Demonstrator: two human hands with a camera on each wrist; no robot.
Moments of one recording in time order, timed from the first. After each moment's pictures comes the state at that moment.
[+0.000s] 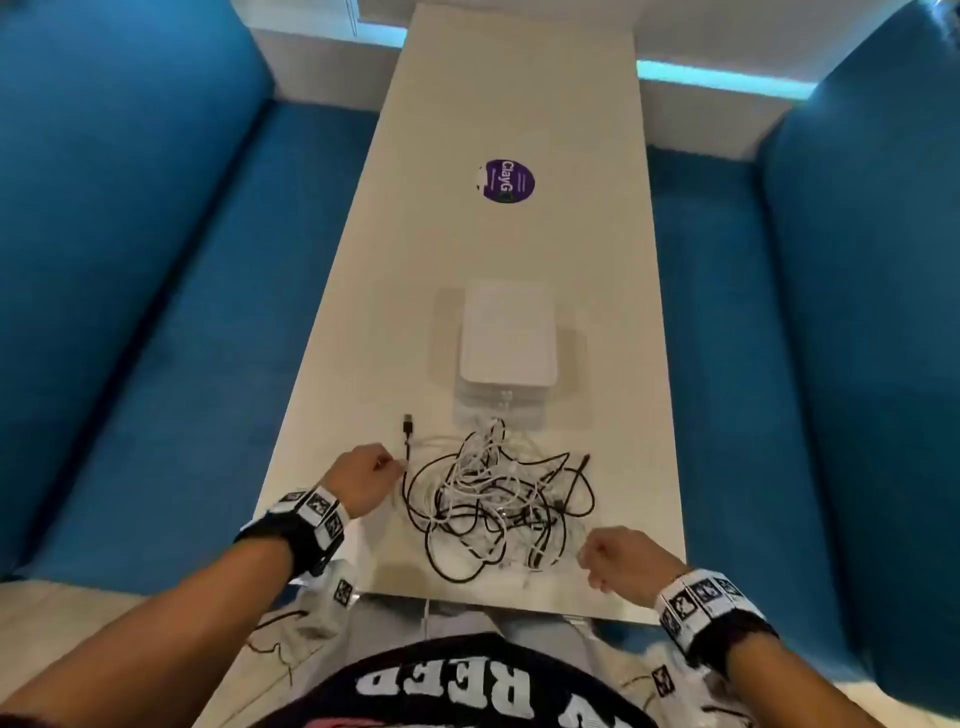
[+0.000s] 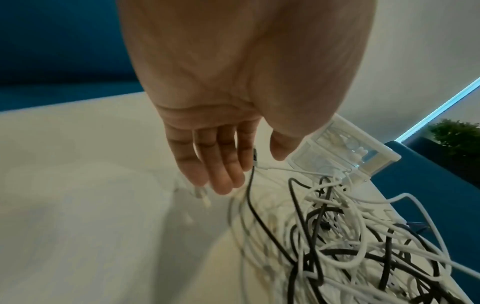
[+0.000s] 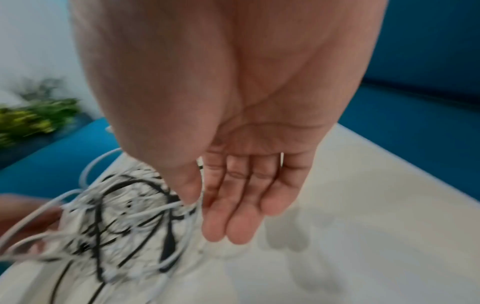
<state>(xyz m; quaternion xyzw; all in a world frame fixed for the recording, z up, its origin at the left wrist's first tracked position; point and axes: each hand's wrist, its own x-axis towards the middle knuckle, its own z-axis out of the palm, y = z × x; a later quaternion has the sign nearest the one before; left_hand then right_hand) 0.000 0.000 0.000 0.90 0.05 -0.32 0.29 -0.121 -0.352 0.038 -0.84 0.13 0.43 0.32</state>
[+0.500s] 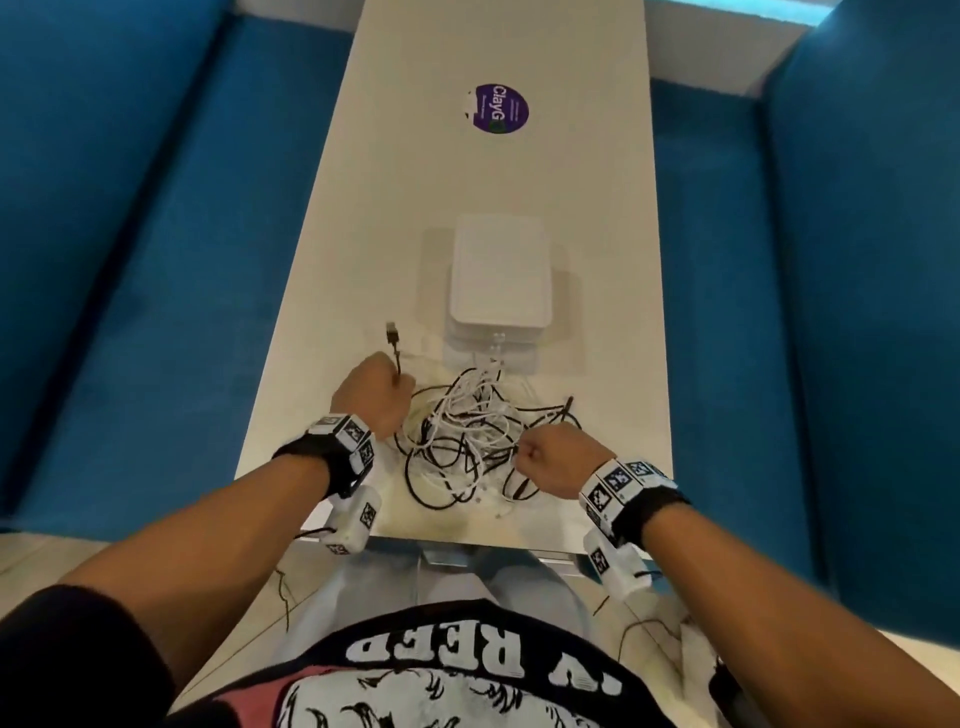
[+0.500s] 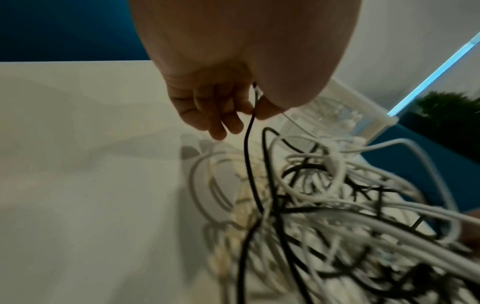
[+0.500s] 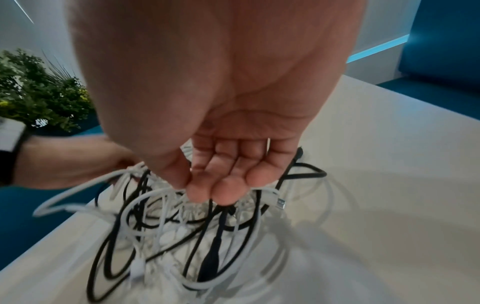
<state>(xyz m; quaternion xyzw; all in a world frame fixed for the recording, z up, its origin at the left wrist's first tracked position) 0.018 -0.041 0.011 0.94 0.04 -0.20 0.26 -0.062 -0.298 0.028 -0.91 -0.05 0.35 0.20</state>
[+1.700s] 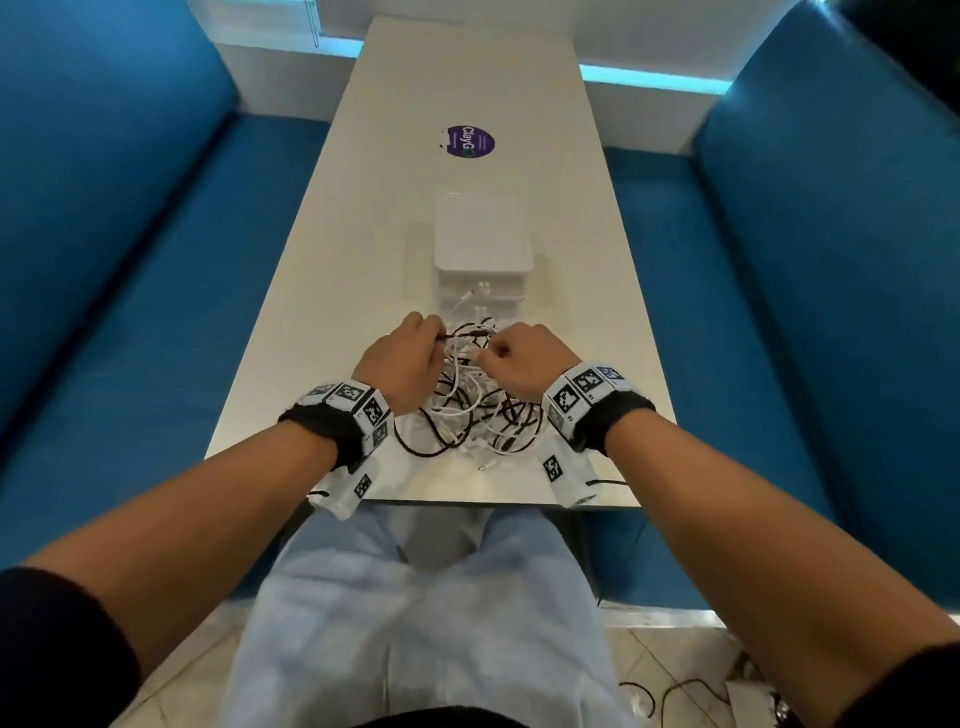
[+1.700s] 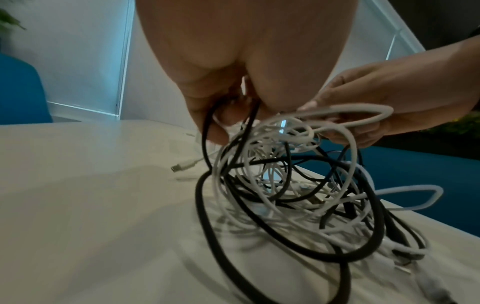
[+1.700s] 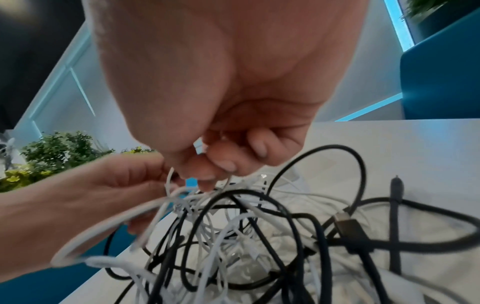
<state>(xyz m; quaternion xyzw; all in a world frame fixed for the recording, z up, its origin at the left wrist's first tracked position) -0.028 -0.069 -0.004 0.95 -0.23 -0.01 0.21 -0.056 -0.264 0.021 -0.97 -0.04 0.09 0.24</state>
